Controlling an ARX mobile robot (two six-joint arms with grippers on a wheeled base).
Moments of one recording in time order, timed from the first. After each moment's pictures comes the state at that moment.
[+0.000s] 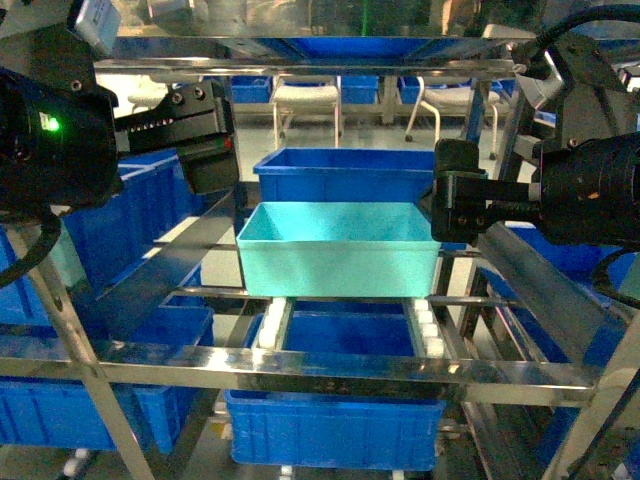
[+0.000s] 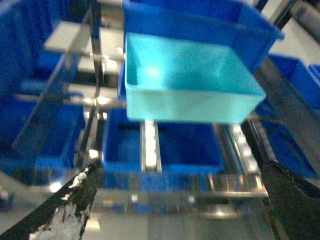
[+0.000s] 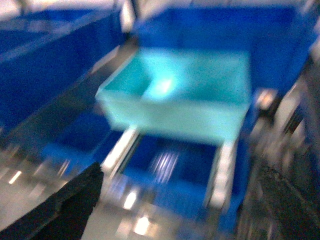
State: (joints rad) left arm -0.29 1.59 0.83 0.26 -0.12 -0.31; right arm 0.28 1.76 0.88 0.41 -0.14 0.19
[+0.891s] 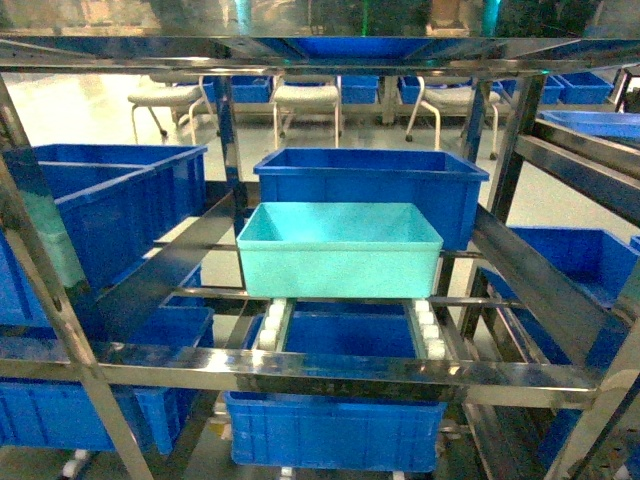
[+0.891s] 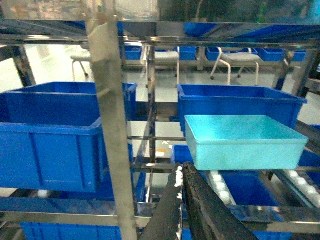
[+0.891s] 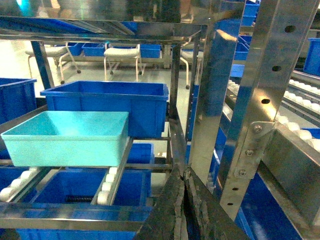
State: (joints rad) left arm 0.00 0.90 0.04 0.84 -0.01 -0.02; right arm -0.01 0.97 0.05 0.90 0.01 0.00
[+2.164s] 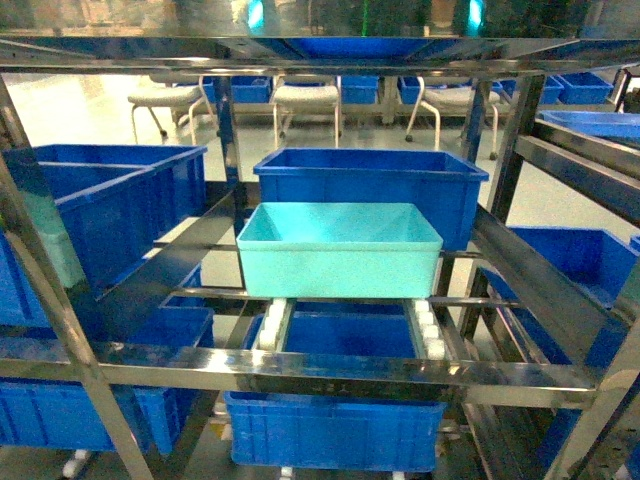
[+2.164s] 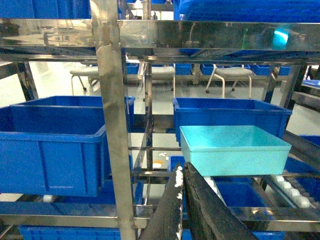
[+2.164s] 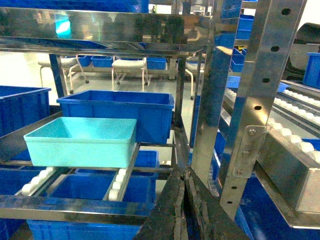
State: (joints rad) left arm 0.00 0.23 0.02 0.23 0.00 -0.01; right arm 0.00 0.25 0.01 0.25 0.00 0.00
